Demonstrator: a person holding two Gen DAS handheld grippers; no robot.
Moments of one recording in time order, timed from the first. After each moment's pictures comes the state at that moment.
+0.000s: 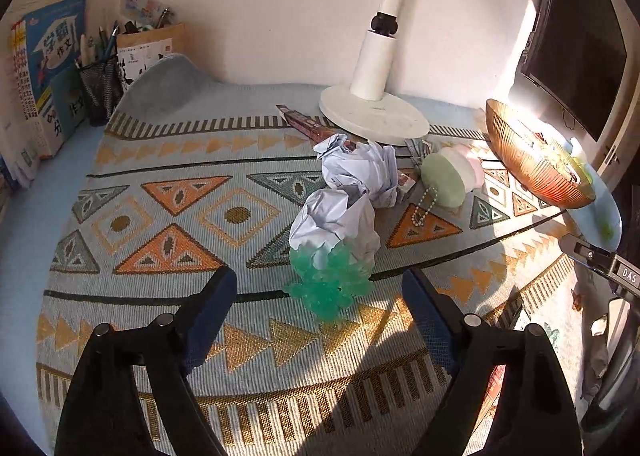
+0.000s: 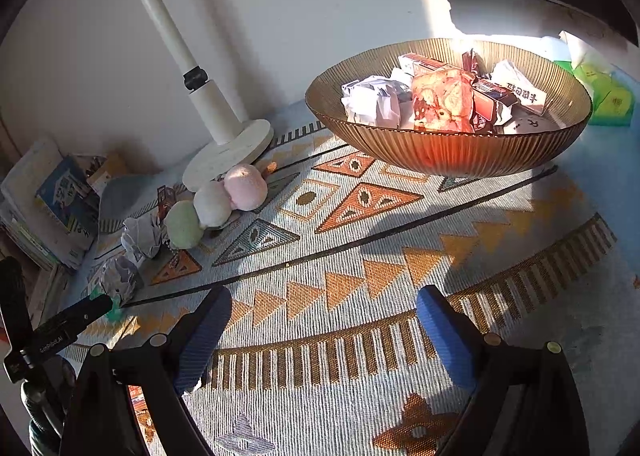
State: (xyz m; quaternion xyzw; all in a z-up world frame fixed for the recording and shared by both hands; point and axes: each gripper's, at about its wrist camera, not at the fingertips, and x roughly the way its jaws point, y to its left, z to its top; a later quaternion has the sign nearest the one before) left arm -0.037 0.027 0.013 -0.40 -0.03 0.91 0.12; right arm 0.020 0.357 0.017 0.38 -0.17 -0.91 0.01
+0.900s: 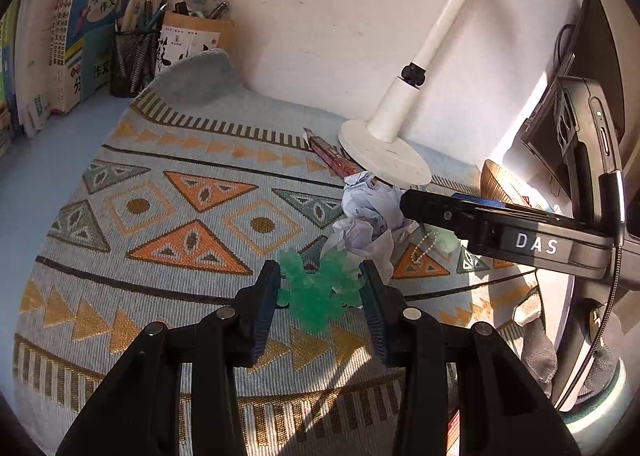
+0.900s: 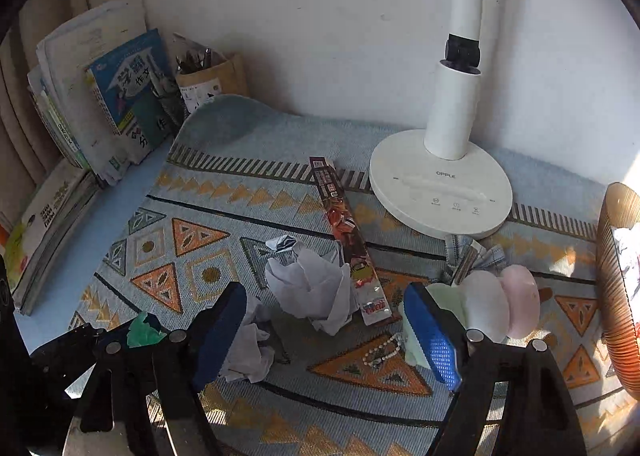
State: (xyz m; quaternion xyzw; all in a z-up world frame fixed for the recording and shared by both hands) left arm -0.028 -0.015 0.019 -0.36 -0.15 0.91 0.13; right arm -0.112 0.139 0.041 0.44 0.04 -0.89 0.15
